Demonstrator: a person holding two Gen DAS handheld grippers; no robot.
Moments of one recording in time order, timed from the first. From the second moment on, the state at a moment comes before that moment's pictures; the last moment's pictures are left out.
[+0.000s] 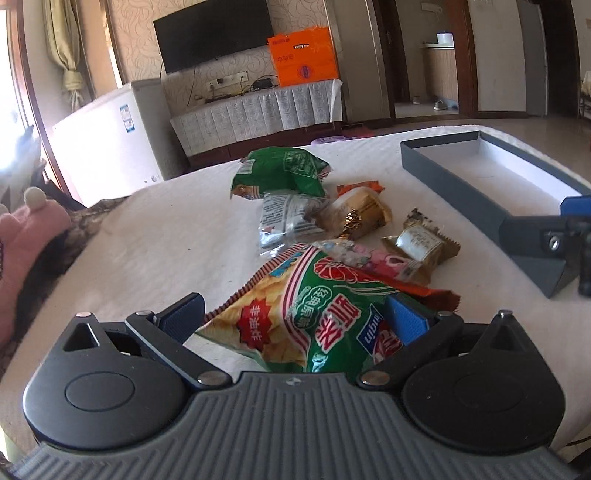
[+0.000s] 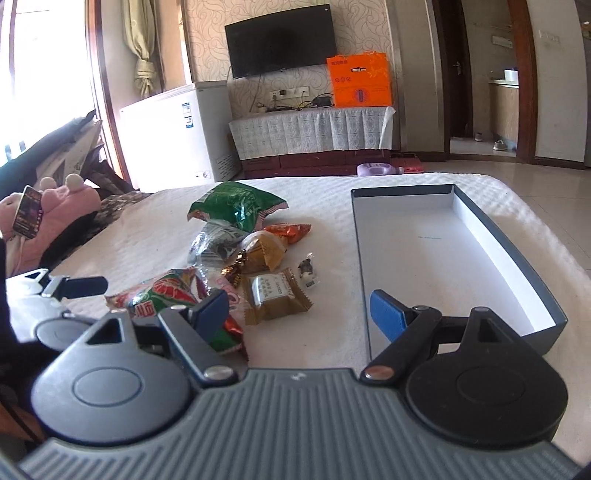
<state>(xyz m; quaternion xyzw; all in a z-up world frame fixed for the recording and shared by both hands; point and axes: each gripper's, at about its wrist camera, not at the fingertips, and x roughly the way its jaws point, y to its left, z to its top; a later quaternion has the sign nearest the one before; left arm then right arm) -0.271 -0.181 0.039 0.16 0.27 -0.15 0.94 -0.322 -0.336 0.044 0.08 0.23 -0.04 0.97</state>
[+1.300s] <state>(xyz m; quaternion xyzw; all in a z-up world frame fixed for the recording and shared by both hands) -0.227 -0.101 0.043 0.05 0.32 -0.12 0.94 -0.247 -0.258 0.002 -0.06 0.33 0.10 0.94</state>
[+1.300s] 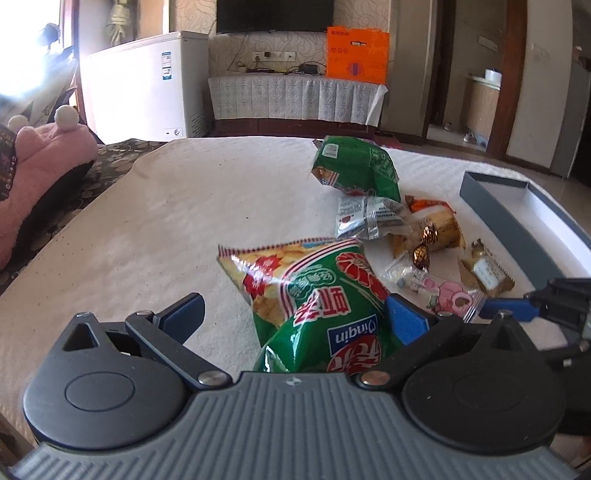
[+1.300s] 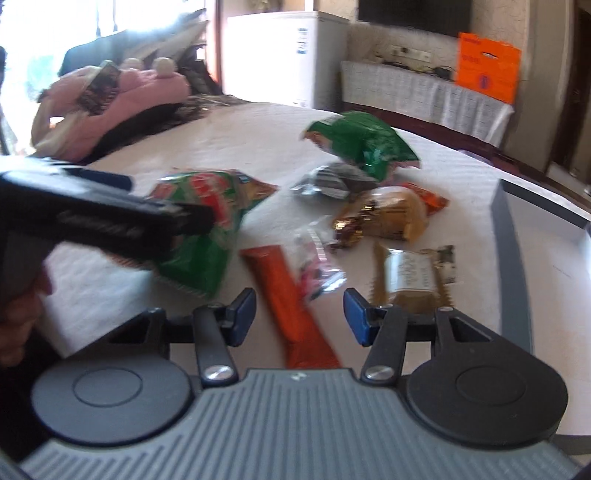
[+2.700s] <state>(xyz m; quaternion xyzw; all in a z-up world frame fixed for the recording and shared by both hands) -0.191 -0.108 0.031 0.04 0.35 -0.14 0.93 -0.241 -0.245 -0.002 -0.04 0.35 0.12 0.93</state>
